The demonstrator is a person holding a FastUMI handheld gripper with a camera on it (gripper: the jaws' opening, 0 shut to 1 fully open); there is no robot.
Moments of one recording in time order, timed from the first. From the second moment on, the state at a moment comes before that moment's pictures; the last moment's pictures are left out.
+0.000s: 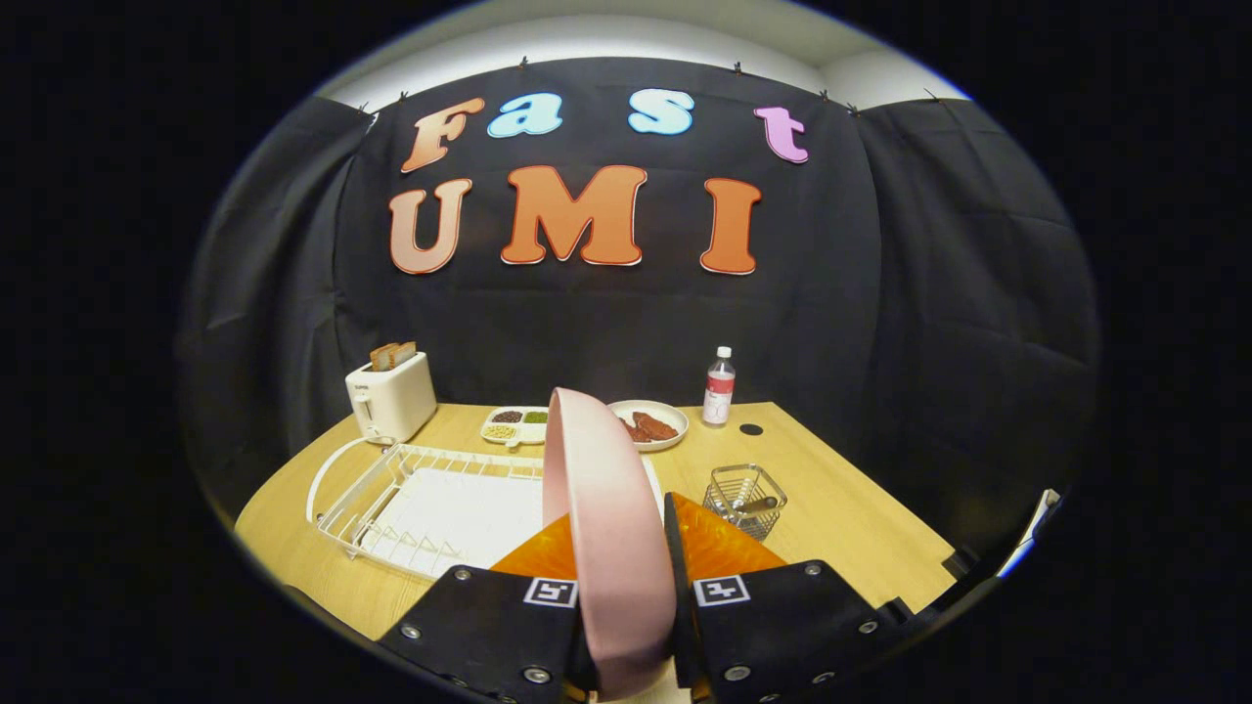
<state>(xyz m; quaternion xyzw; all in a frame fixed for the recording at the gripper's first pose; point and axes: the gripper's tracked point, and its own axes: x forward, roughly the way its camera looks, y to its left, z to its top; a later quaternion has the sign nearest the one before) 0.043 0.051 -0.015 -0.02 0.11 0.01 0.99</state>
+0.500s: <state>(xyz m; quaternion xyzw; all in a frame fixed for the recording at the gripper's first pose) -0.005 0.041 -0.087 0.10 0.15 0.03 0.98</state>
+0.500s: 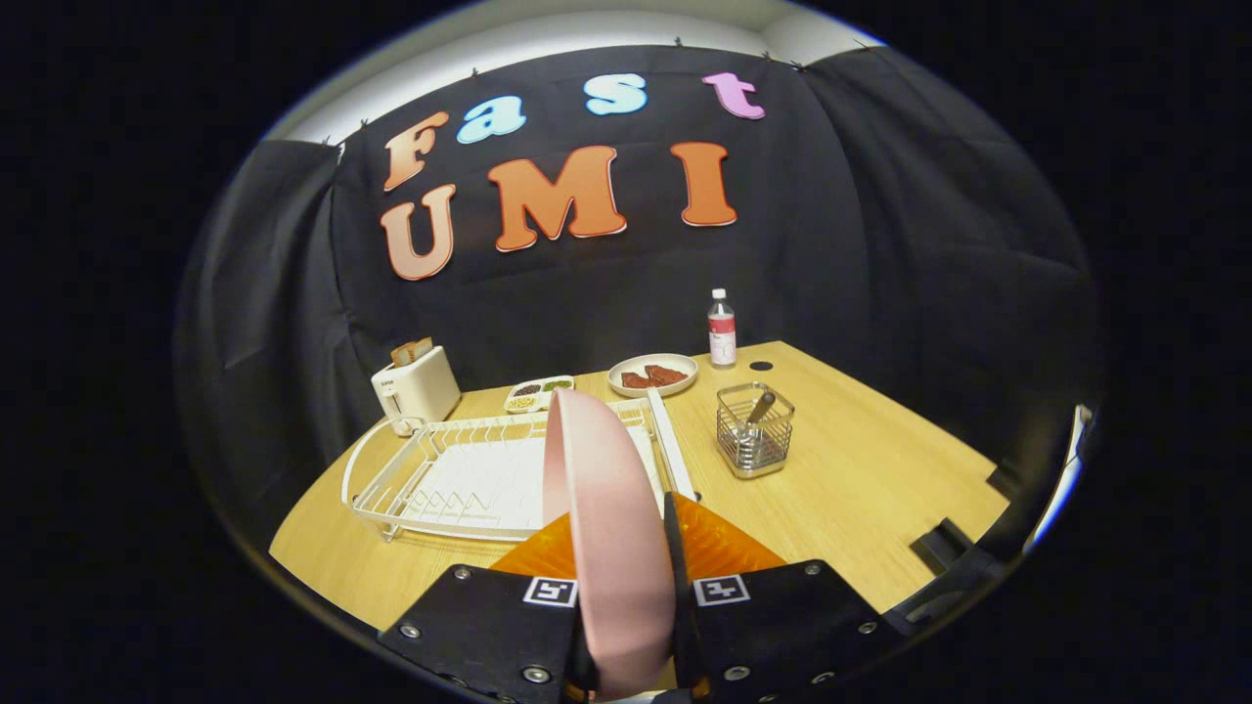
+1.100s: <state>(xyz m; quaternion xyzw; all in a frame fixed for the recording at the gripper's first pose) -0.027 0.084 -0.177 0.28 0.25 0.07 0.93</state>
